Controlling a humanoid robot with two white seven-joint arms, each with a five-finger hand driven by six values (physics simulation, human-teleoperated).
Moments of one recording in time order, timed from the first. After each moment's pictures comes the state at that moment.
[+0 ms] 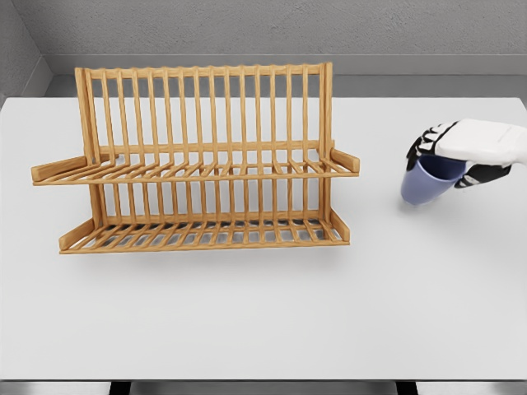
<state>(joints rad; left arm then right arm) 0.06 0.00 -0.10 -0.03 -0.26 -0.20 -0.22 -0.67 -1.04 0.62 -1.53 0.24 -0.52 0.61</state>
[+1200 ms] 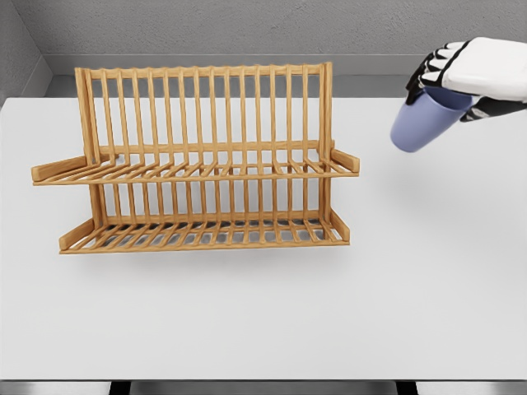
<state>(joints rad) 0.06 0.00 -0.10 -0.03 -0.26 -0.20 -0.22 -0.86 -1.04 0.59 -1.62 0.23 -0.52 0.61</state>
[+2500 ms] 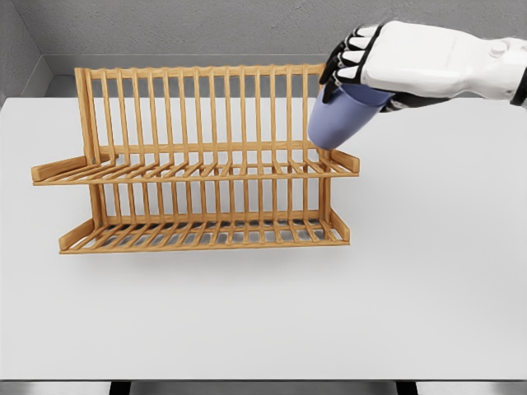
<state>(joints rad) 0.06 0.00 -0.10 -0.03 -0.26 -0.20 -0.22 -0.92 -0.86 0.59 -1.75 0.22 -0.53 0.61</state>
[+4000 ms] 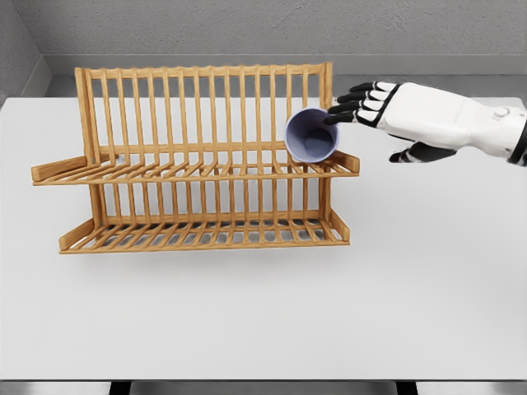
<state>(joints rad) 0.06 0.00 -0.10 -0.03 -0.26 -0.20 -0.22 -0.53 -0.82 0.33 -1.75 0.22 -0.55 0.61</state>
